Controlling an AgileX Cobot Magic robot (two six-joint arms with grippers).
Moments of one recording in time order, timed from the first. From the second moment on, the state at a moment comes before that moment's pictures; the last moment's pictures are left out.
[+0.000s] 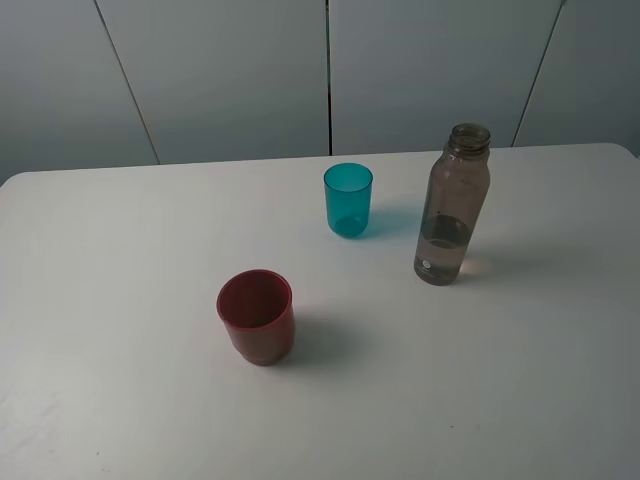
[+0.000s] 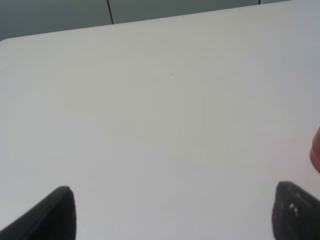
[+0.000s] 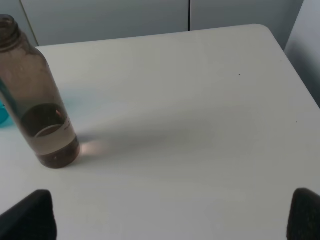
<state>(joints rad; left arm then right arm) -0.15 0.00 -0.51 0.07 1.08 -0.05 -0.08 -0.01 -0.51 0.00 1.10 0.04</state>
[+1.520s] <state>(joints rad) -0.15 0.00 -0.51 0.07 1.08 -0.05 -0.03 0.00 -0.54 0.01 1.15 0.04</state>
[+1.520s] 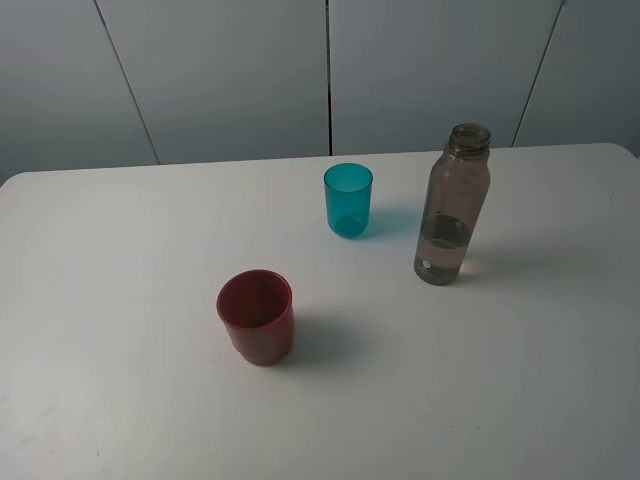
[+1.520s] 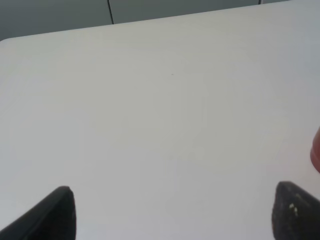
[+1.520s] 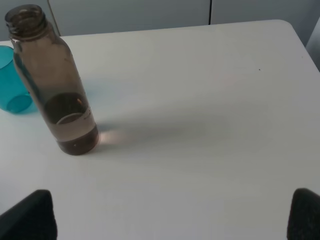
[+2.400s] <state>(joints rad) -0.15 0.00 -0.51 0.07 1.08 -0.05 0.09 0.75 -0.81 0.09 0.81 0.04</state>
